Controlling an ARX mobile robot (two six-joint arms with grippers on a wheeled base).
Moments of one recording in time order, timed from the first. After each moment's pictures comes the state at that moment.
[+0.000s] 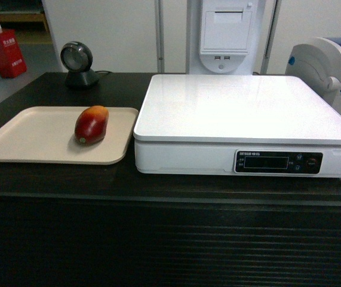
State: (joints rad) left arm 0.00 0.01 0.01 0.00 0.00 -0.01; right arm 0.00 0.00 0.01 0.00 0.00 0.00
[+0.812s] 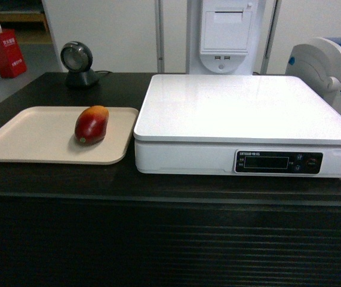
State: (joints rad) left arm 0.00 0.01 0.01 0.00 0.00 -0.01; right arm 0.00 0.00 0.01 0.00 0.00 0.00
